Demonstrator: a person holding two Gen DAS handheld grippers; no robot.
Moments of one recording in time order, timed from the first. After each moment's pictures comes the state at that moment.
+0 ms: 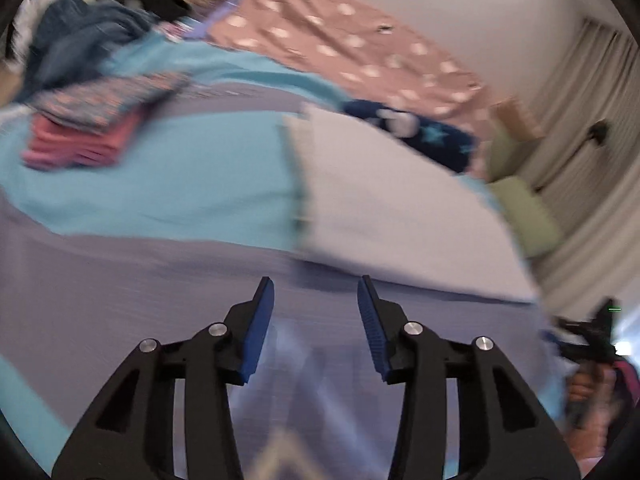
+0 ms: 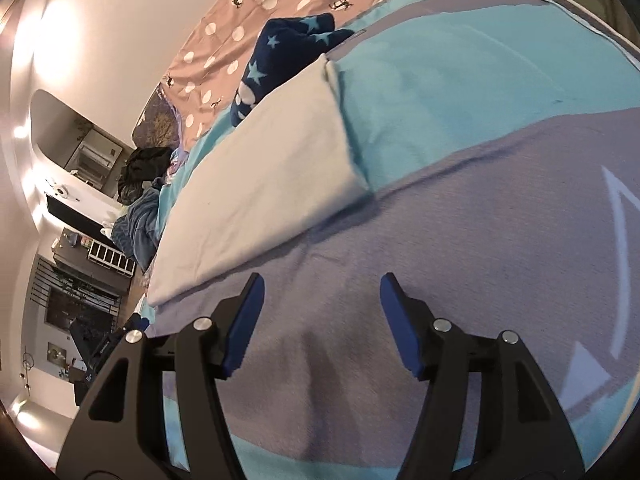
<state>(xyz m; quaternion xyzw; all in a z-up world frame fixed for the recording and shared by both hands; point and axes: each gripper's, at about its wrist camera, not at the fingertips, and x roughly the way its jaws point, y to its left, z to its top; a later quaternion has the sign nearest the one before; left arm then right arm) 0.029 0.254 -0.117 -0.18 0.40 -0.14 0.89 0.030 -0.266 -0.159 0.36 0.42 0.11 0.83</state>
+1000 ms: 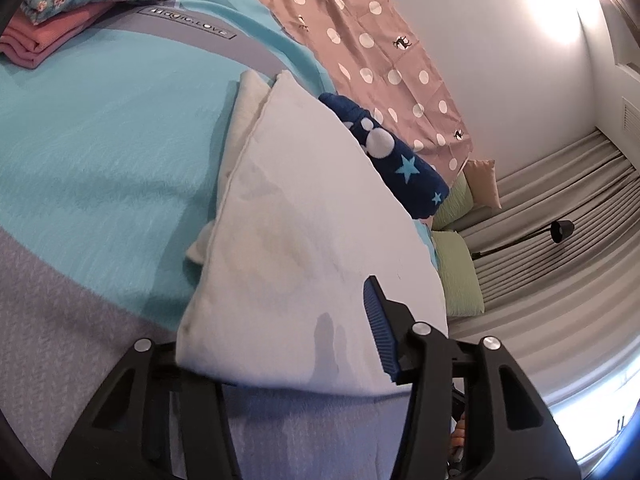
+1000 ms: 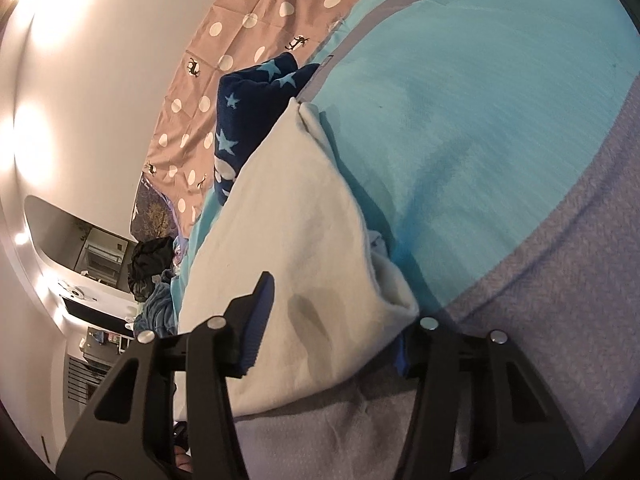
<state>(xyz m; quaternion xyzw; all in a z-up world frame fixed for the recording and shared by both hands) 0.107 0.222 -0.160 -0.37 0.41 -0.16 0.82 0.111 -0.258 -0.187 0.49 0.34 0.03 0.80</state>
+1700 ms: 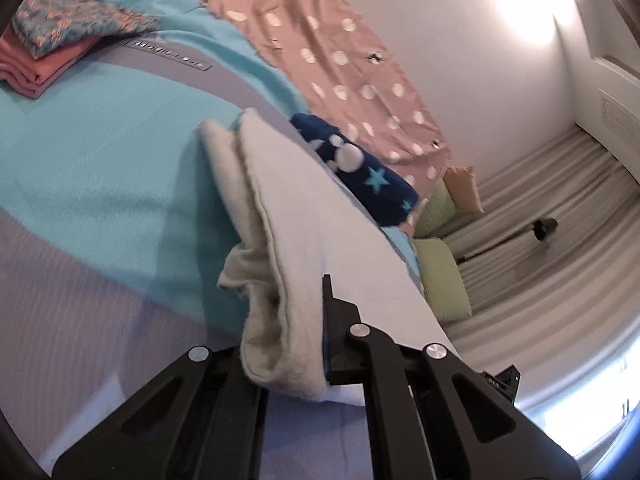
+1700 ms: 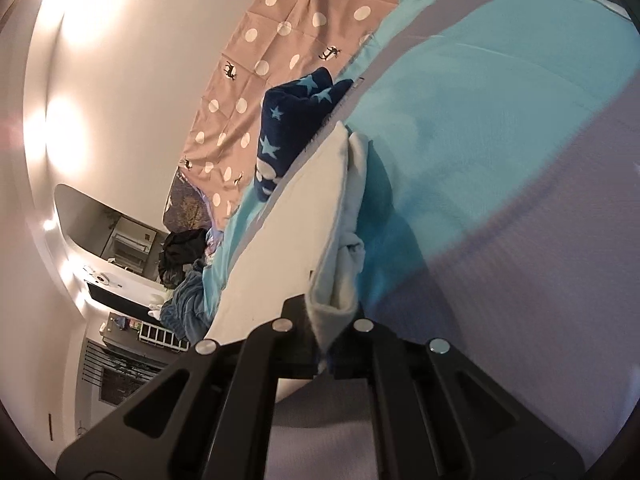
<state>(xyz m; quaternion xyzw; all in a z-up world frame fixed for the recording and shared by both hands) 0.069 0.220 -0.122 -0.36 0.37 -0.19 0.84 0.028 -0.289 -0.152 0.49 0.33 0.09 0.81</state>
